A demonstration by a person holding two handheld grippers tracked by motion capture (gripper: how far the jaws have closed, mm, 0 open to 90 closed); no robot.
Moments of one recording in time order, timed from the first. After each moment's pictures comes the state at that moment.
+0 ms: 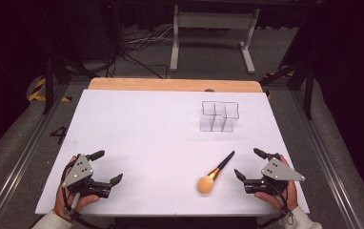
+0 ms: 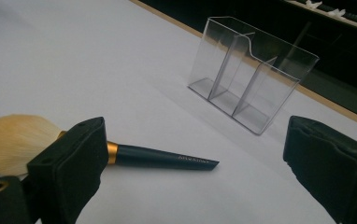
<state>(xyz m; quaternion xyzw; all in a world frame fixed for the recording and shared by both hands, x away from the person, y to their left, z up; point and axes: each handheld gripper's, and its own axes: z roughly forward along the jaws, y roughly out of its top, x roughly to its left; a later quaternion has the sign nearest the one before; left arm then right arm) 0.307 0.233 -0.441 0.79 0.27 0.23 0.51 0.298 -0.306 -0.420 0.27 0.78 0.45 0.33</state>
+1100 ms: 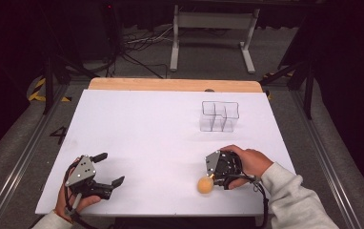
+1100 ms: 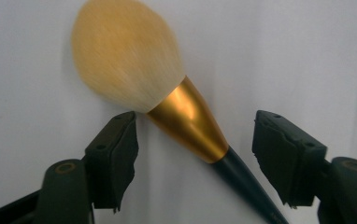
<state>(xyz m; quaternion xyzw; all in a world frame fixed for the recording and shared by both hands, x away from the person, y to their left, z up) 0.309 0.231 -0.446 0.80 0.27 0.20 0.50 0.360 -0.189 -0.410 -0.04 0.99 0.09 0.11</state>
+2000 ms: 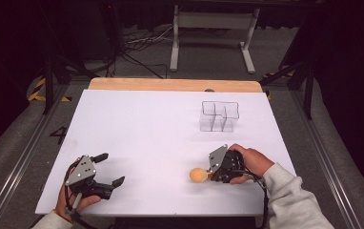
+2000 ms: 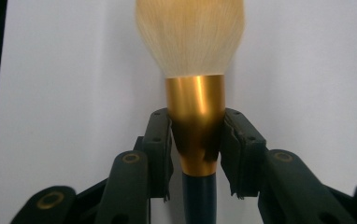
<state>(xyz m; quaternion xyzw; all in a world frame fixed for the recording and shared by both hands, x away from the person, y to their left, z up) 0.310 0.231 -0.447 0.80 0.27 0.20 0.50 0.366 -0.202 -0.407 -0.04 0.98 0.17 0.07</state>
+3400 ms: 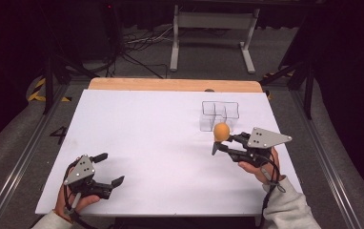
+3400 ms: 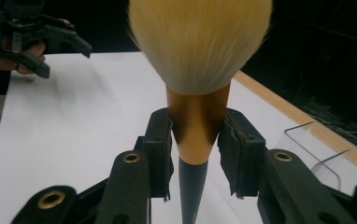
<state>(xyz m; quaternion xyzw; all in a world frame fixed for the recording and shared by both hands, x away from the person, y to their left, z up) 0.310 0.233 -0.447 0.80 0.27 0.19 0.51 0.352 -0.258 -0.357 0.16 0.79 0.55 0.22</state>
